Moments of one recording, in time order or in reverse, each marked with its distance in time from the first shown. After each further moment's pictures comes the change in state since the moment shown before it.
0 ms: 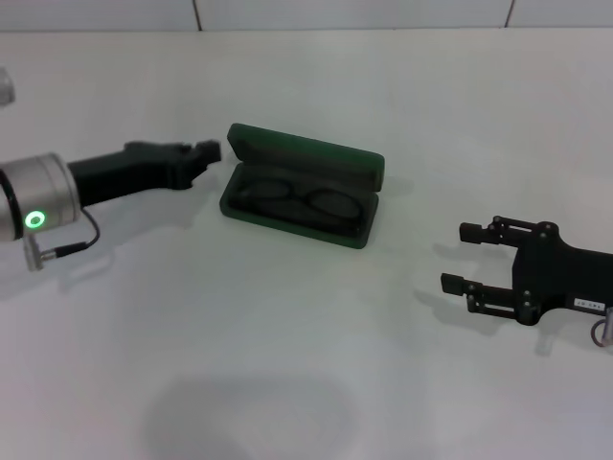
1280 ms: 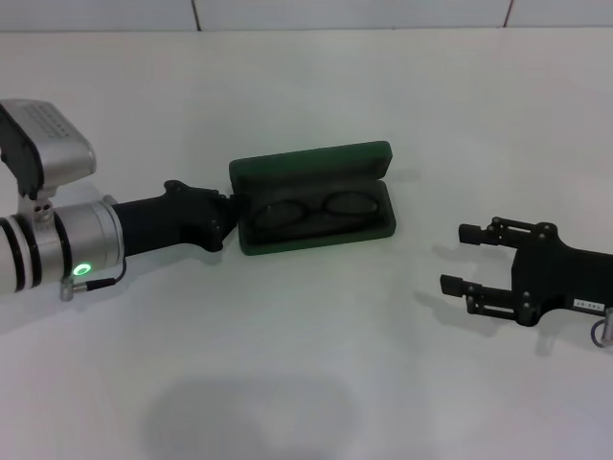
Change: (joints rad) left arm -0.080 -0.012 -0.010 -0.244 0.025 -0.081 0.453; right arm 0.002 0.000 0.003 -0.001 -0.010 -0.001 0.001
